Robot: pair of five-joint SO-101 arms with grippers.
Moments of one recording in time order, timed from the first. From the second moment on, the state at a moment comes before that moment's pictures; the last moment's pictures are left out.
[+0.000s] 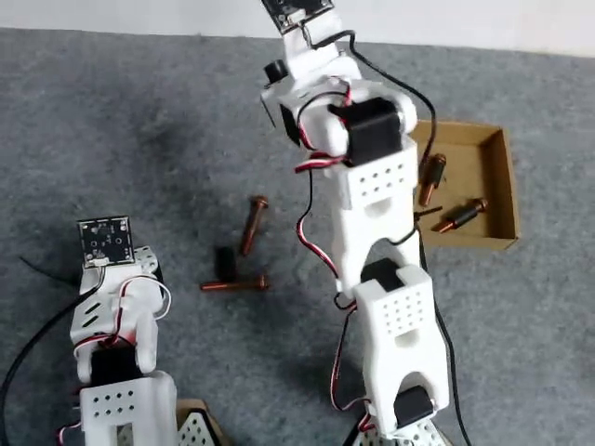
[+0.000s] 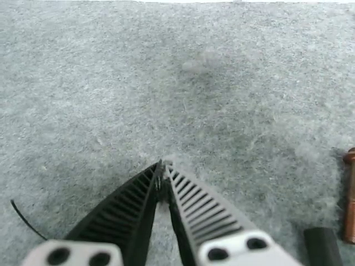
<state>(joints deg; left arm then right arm) -17.9 -90.6 94.2 30.2 0.2 -27.9 34.5 -94.1 100.2 13.5</state>
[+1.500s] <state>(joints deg) -17.9 -90.6 94.3 29.9 -1.5 -25.4 -85.3 82.9 48.8 13.5</state>
